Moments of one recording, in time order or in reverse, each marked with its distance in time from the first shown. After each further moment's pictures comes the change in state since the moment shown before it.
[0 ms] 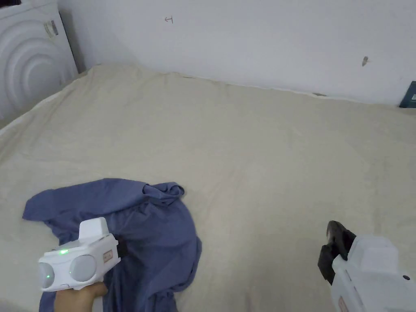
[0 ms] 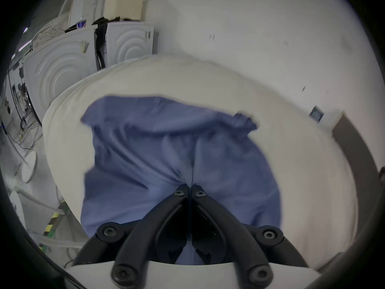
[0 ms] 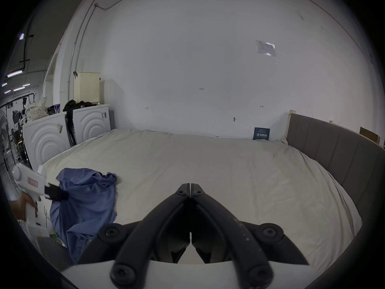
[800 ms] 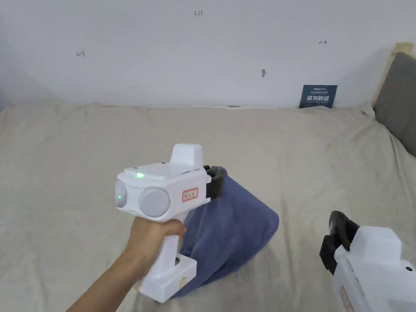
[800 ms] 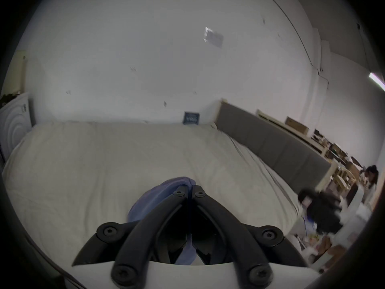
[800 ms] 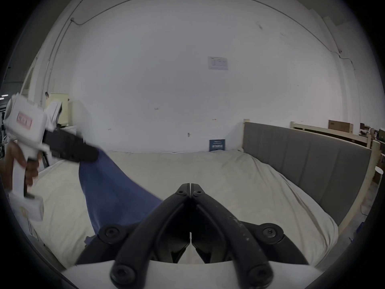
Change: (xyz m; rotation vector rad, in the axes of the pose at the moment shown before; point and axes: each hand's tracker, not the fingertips) left arm 0.340 0.011 0.136 0.089 -0.715 -0.472; right arm 0.136 -0.003 0.093 0.115 -0.251 -0.098
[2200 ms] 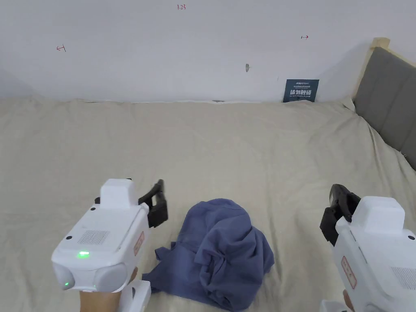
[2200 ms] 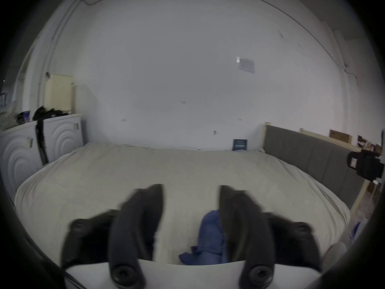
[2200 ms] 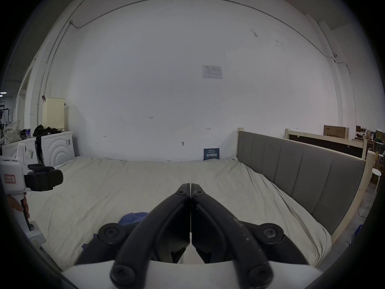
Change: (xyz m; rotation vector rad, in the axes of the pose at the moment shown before) left arm -0.042 -0.078 0.074 0.314 0.442 -0.007; right arm 0.006 0.029 0.005 0.052 -0.024 0.005
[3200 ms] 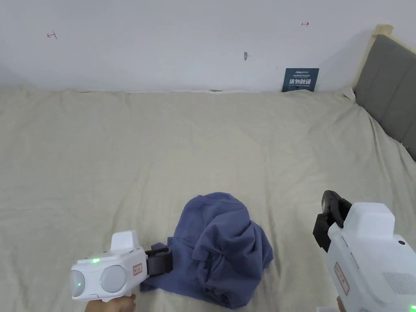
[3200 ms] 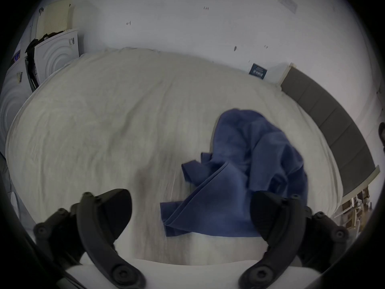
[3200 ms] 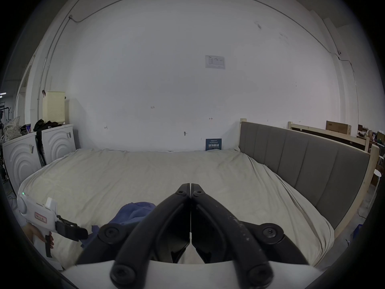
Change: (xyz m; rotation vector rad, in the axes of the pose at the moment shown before) left arm -0.016 -0.122 -0.088 -0.662 -0.021 0.153; right arm -0.001 -0.022 -0.014 -0.070 0.012 0.005
